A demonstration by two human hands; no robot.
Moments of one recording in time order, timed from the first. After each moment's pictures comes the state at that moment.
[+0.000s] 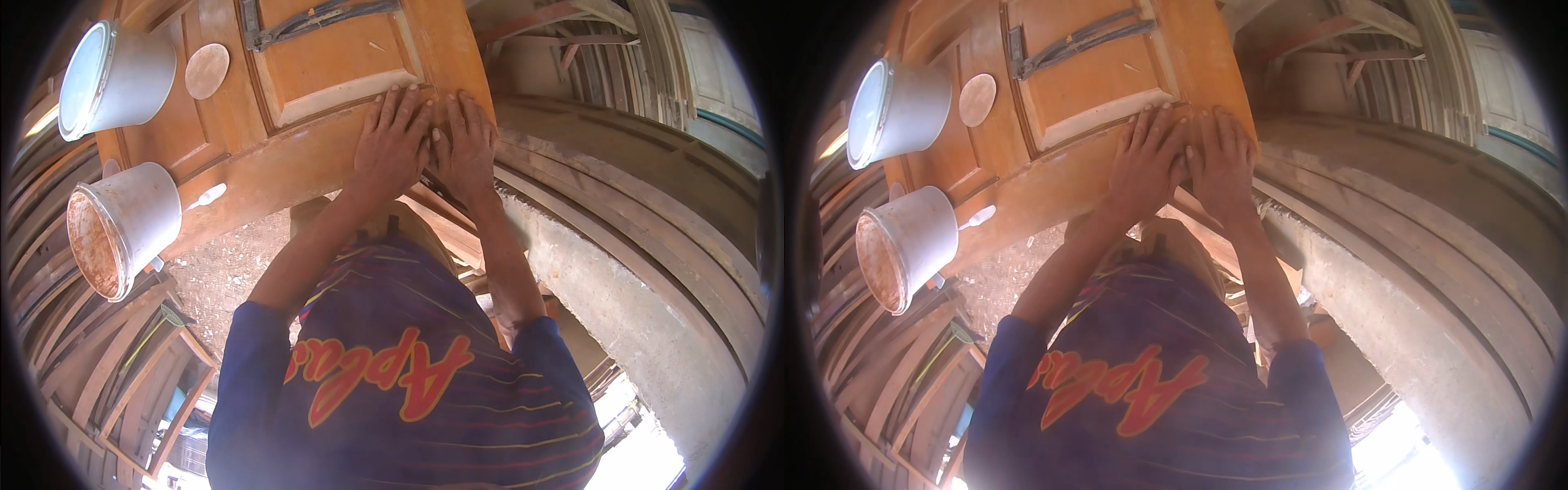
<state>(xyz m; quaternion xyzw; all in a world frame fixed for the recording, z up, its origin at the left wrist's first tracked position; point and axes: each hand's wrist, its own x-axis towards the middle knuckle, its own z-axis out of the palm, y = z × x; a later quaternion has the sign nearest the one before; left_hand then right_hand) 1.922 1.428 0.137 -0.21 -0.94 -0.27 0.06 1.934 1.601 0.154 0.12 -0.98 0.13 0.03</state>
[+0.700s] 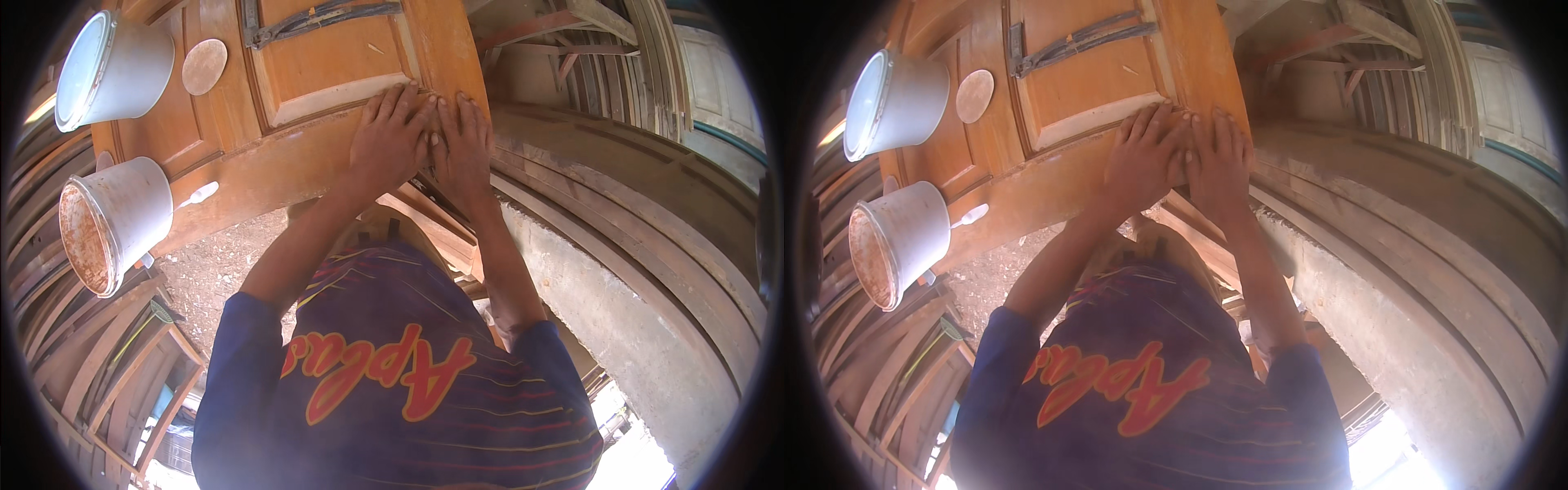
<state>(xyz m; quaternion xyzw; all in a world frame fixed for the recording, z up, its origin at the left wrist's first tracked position) 1.907 1.431 0.133 -0.22 -0.94 -0.24 0.06 1.920 1.608 0.148 0.14 -0.98 0.13 0.02</state>
